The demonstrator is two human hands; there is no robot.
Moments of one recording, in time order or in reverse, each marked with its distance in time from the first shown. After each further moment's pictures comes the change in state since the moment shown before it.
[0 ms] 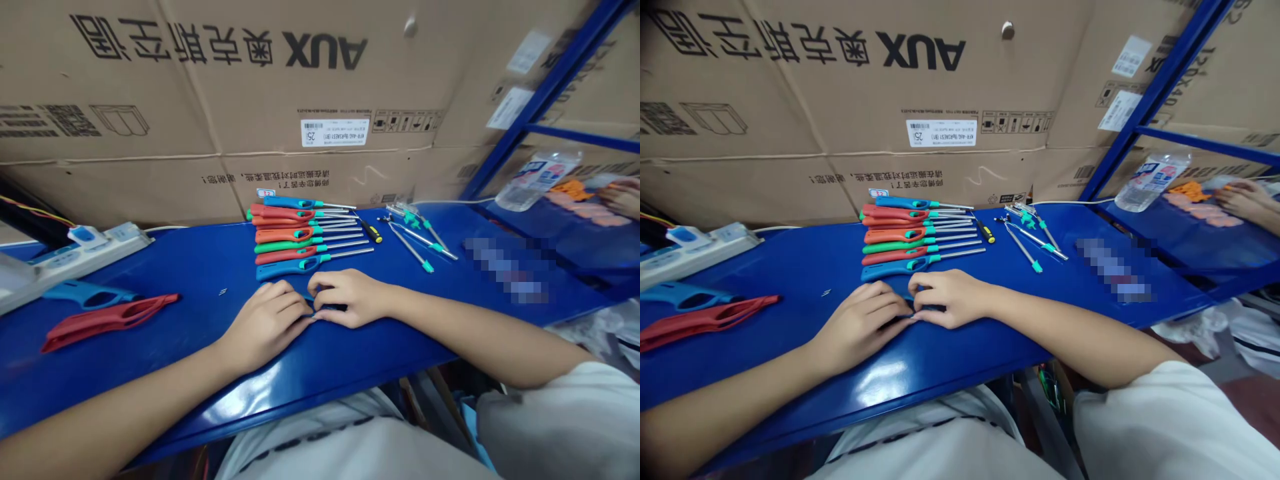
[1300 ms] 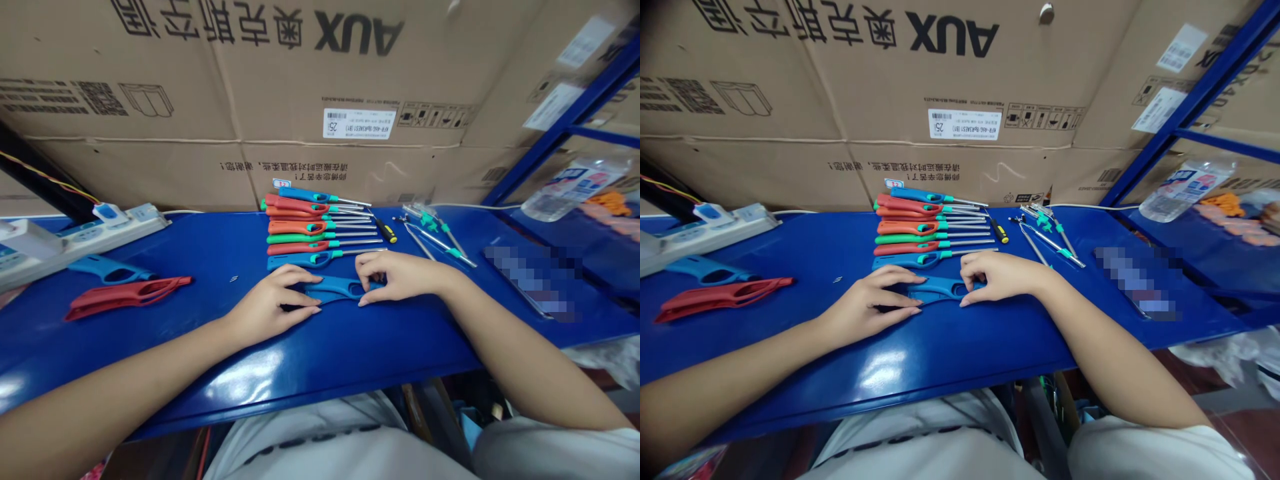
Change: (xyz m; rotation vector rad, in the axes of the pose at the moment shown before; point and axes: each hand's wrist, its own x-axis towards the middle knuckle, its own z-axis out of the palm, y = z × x) left_hand 0.000 -0.022 0.005 -0.359 0.069 -0.085; right_hand -0.024 0.028 -0.057 0.263 -0.319 0.338
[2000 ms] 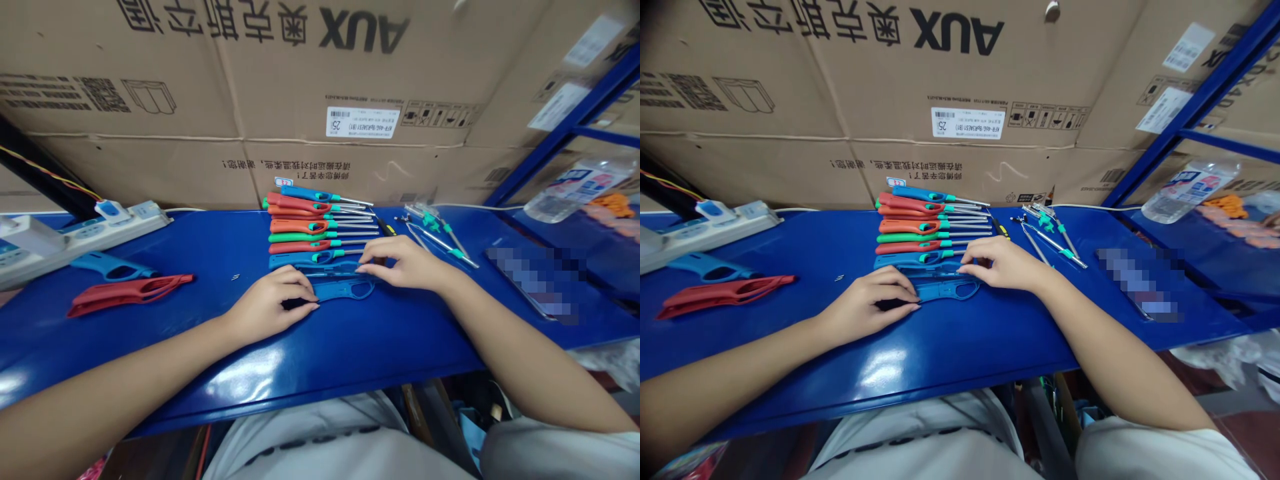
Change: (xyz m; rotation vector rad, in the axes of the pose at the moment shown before) left_hand 0.002 0.007 -0.004 -0.033 -0.017 -0.063; right_hand 0.002 -0.004 -0.001 -0.064 0.378 -0.024
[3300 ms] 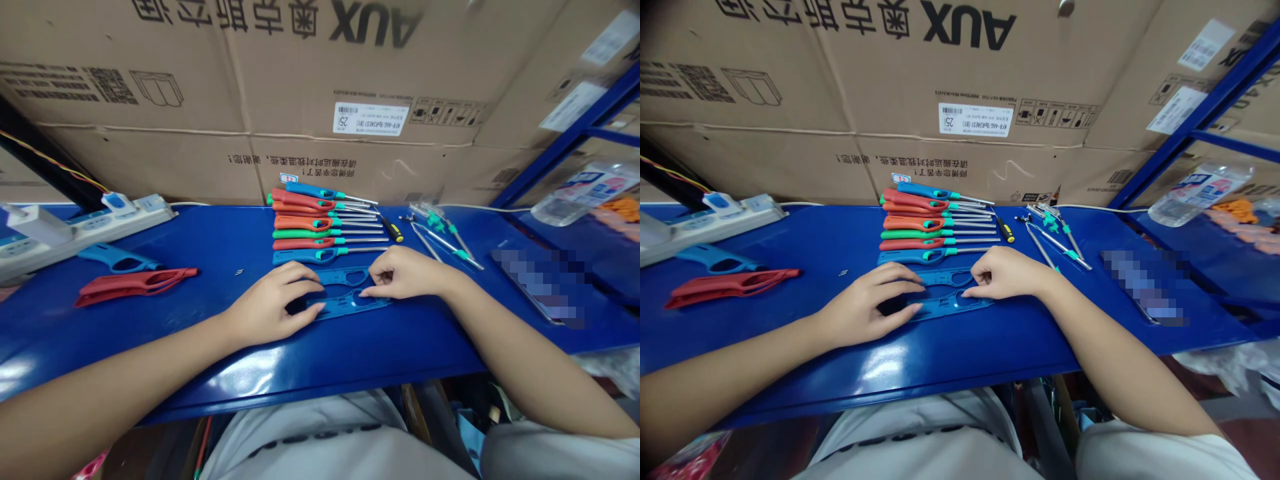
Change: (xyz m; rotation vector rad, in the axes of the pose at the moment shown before) left_hand -0.002 0.011 -0.004 0.110 0.014 0.060; right_hand -0.001 -0.003 0.001 -0.078 -0.329 0.123
